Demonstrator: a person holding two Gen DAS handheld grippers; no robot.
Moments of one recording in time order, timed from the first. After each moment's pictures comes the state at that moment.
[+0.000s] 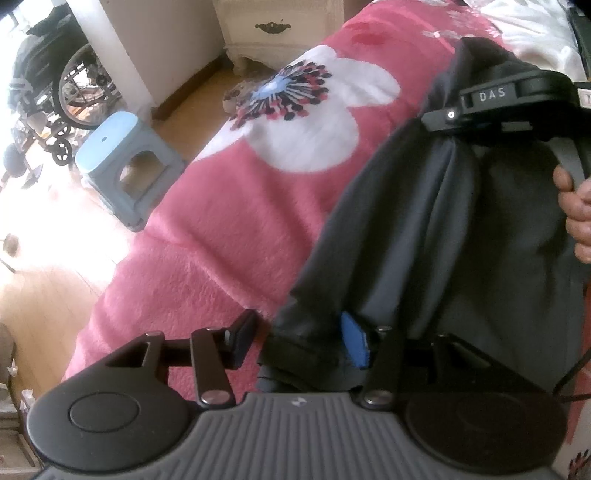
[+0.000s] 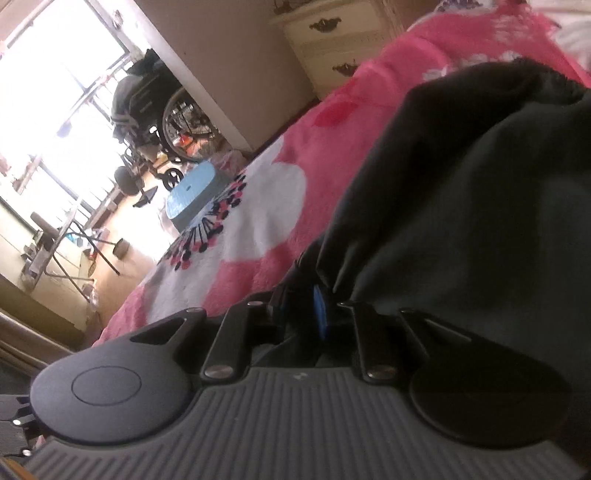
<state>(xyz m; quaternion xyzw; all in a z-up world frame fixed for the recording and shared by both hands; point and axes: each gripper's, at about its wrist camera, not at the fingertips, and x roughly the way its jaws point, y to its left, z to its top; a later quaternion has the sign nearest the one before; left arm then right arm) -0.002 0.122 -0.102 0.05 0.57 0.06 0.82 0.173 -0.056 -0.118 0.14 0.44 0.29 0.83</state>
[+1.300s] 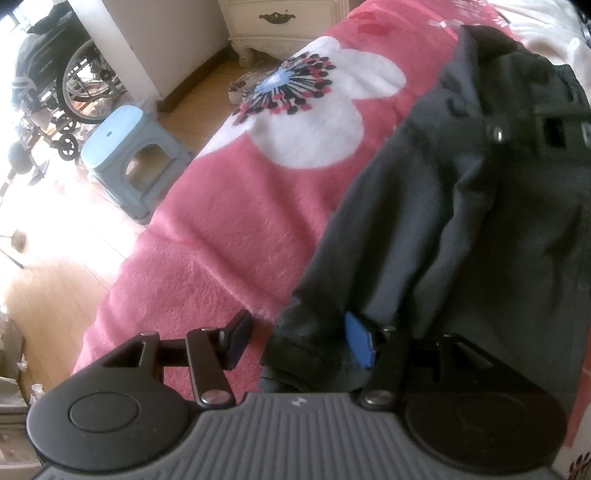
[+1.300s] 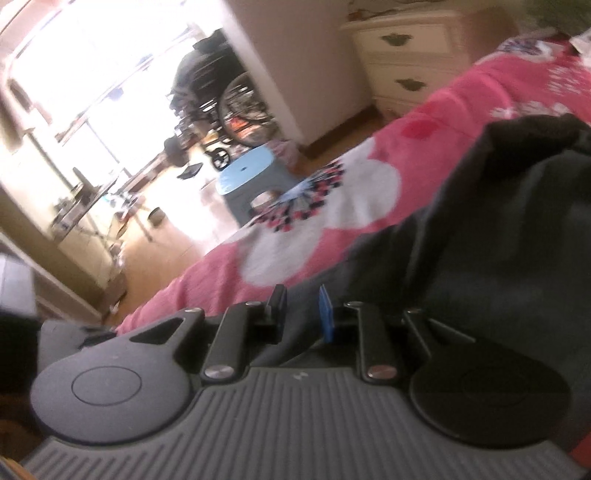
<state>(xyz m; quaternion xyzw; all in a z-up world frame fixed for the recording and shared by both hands) 0.004 0.119 -0.102 0.06 0.58 0.07 0.81 0.095 -0.048 -0.061 0.09 0.41 0.38 0.82</state>
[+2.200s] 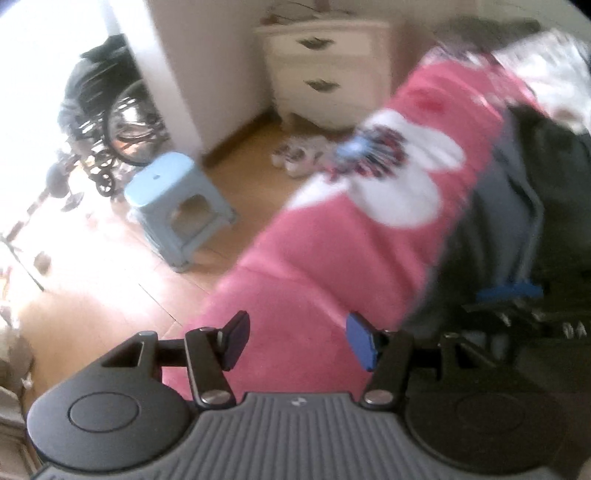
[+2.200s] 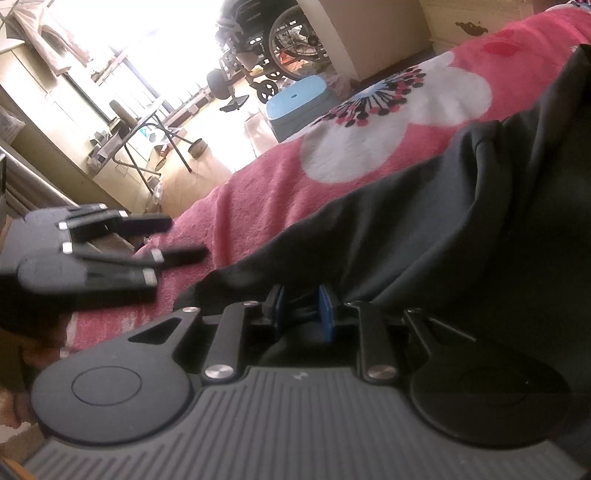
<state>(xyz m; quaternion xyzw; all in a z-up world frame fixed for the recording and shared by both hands) -0.026 0.187 -0.074 0.03 0.46 0.11 0.88 0.061 -0.010 -0.101 0.05 0.47 0.45 0.76</state>
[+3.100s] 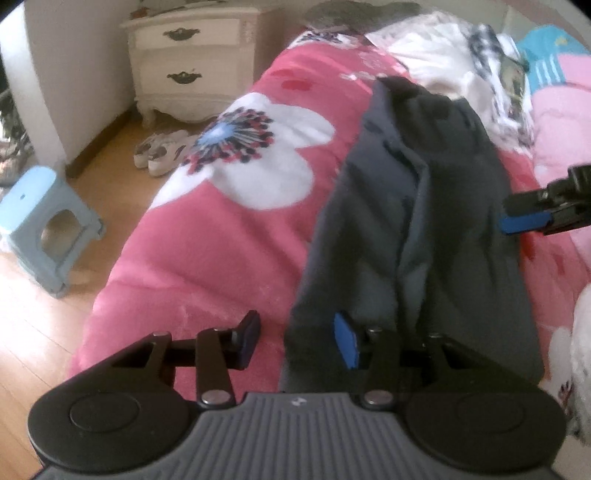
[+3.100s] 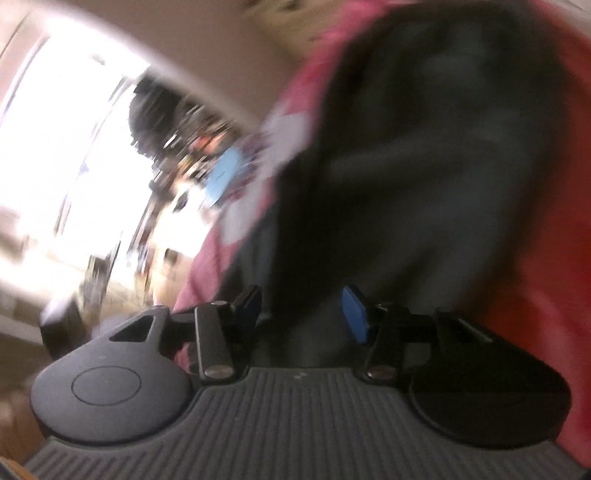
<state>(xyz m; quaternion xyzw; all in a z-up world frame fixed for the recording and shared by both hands) -0.020 0.170 -0.096 0.03 0.49 -0.13 0.86 0.049 -0.178 -0.084 0.31 0.51 0.26 0.76</state>
